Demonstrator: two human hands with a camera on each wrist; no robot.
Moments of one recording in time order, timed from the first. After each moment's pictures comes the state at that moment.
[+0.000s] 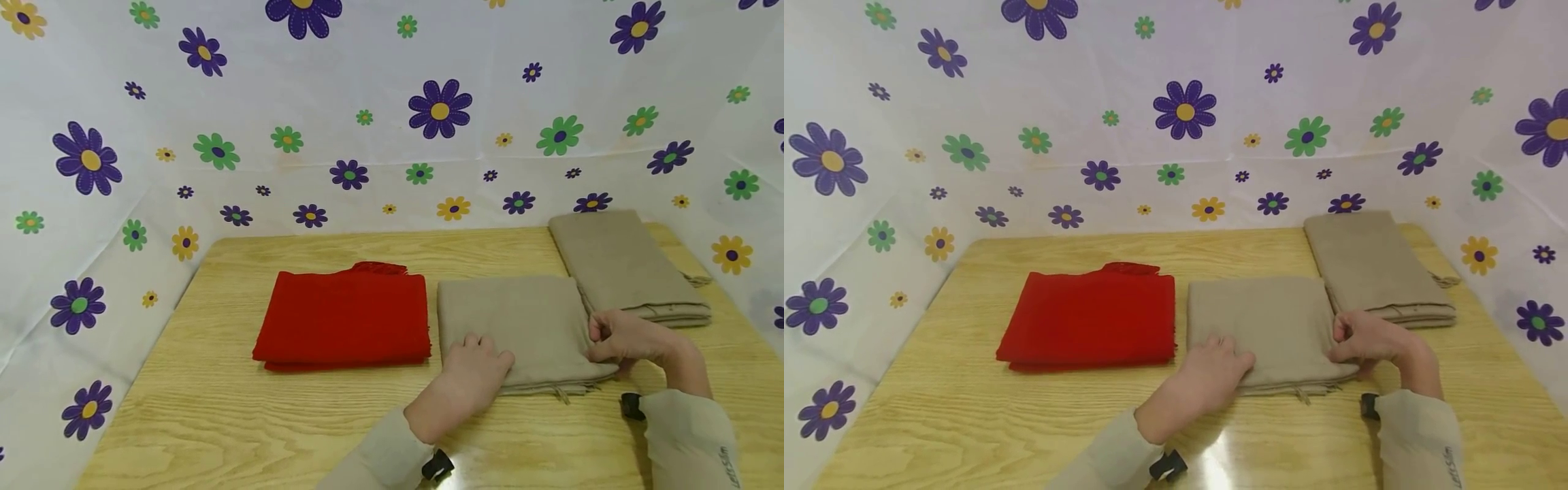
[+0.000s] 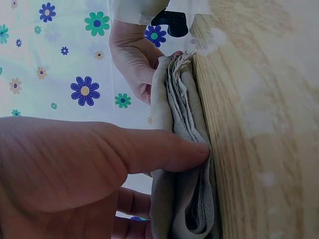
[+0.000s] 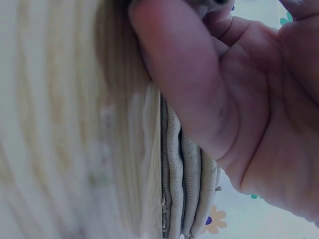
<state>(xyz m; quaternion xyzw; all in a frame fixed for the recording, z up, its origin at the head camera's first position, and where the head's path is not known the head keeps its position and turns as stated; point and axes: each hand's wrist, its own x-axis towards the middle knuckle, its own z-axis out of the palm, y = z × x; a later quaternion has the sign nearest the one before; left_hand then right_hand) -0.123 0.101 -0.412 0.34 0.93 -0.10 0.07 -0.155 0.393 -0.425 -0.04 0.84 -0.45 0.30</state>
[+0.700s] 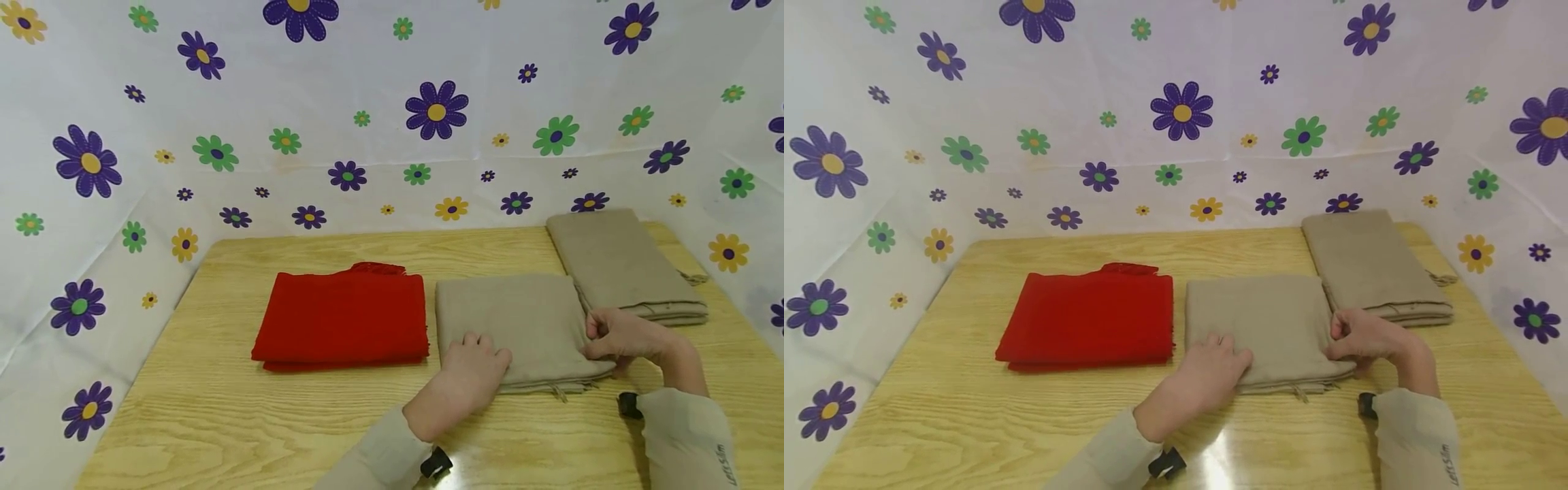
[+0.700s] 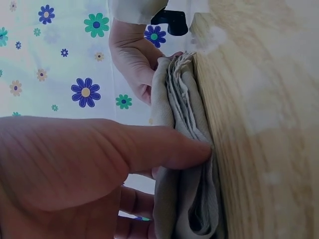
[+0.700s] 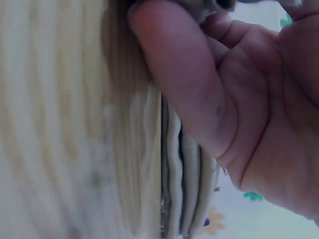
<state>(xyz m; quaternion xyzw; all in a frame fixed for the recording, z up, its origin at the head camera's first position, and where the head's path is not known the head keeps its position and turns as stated) -0.123 0.102 -0.410 0.35 0.93 -0.10 0.07 -0.154 0.392 -0.424 -0.03 0.83 -0.47 0.30</state>
